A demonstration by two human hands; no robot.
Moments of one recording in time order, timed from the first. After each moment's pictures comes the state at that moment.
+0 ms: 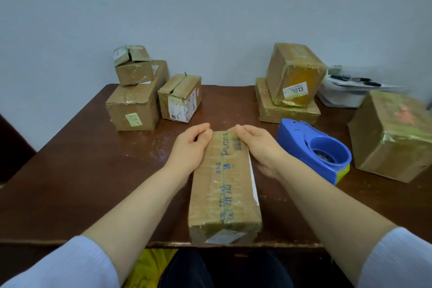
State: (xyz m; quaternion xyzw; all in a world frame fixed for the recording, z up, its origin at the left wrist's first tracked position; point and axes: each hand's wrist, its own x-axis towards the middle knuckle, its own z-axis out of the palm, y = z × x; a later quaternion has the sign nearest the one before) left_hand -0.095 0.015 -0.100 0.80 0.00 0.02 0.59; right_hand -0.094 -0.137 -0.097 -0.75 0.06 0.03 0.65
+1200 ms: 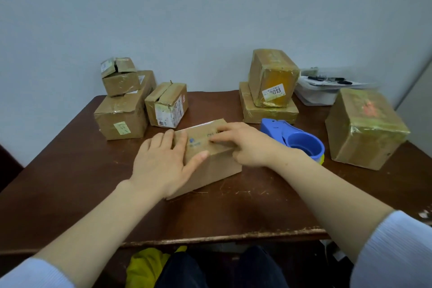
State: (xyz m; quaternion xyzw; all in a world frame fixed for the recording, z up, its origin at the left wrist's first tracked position) left_hand -0.133 0.037 -0.080 0.99 -0.14 0.07 -0.05; right_hand -0.129 -0.159 -0.051 -0.97 -0.20 0.04 0.13
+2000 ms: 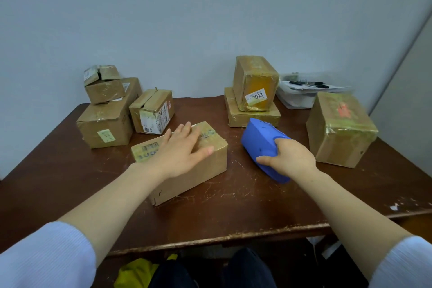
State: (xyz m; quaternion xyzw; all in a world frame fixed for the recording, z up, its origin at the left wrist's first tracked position) left_hand -0.108 -0.007 -0.066 0.97 -0.22 -0.06 0.10; right_hand -0.158 -0.244 -0.083 -0.98 0.16 -0.02 0.13
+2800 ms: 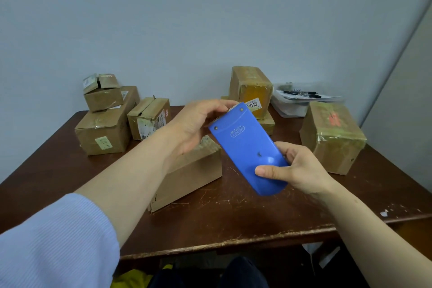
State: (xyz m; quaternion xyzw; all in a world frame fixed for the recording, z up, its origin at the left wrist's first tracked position) left_hand -0.115 -0.059 0.003 0.70 -0.17 -0.16 0.68; right_hand -0.210 -0.247 -0.057 -0.77 -0.05 -0.04 0.64
